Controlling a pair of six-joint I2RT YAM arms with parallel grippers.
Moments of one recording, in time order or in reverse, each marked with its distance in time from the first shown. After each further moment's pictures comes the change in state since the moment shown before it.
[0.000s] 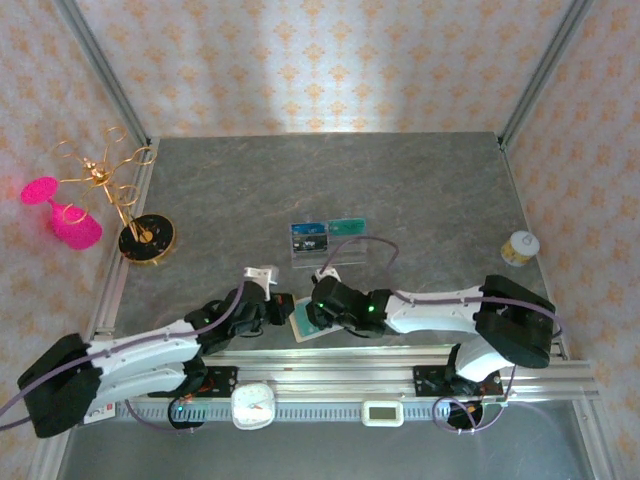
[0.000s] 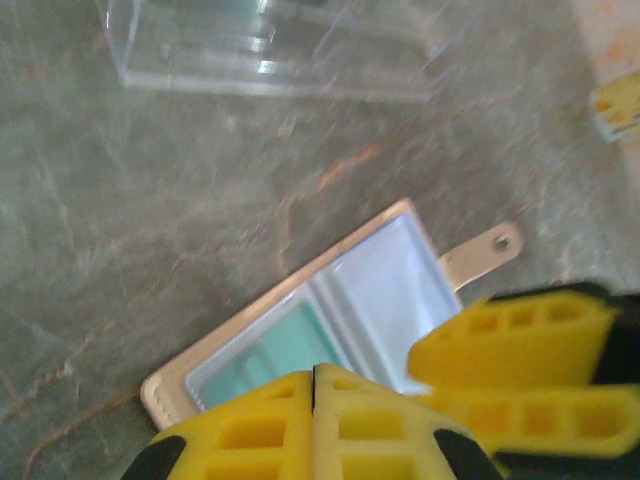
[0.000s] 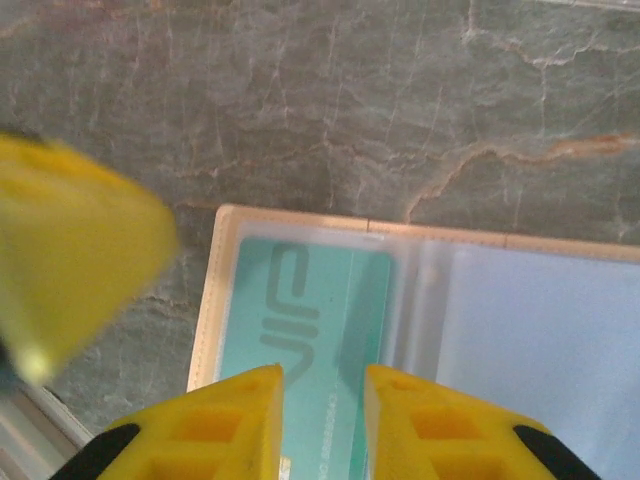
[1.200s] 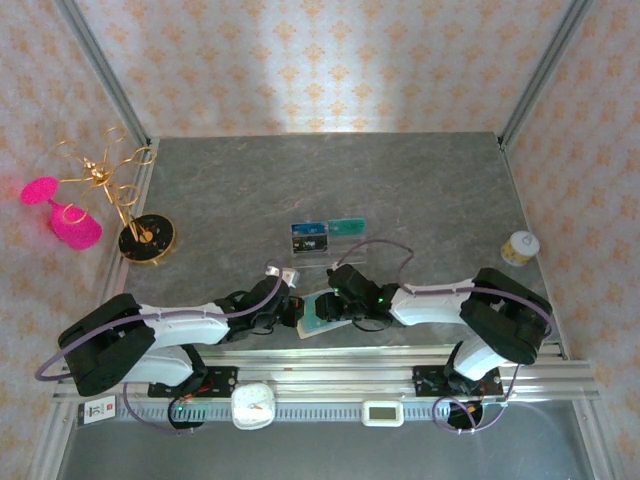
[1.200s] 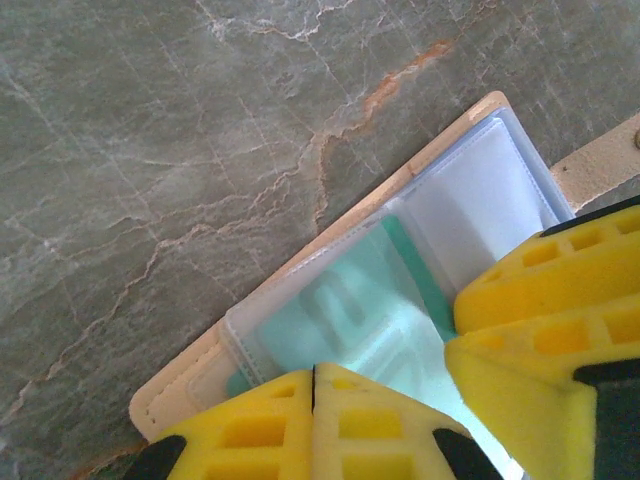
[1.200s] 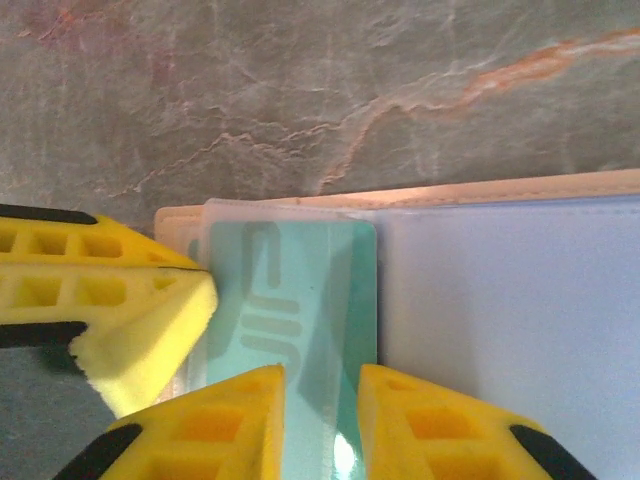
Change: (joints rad) left arm -0.013 0.314 0.111 0.031 0.012 0.136; right arm -0.145 0.038 -0.115 0.159 -0.198 0.109
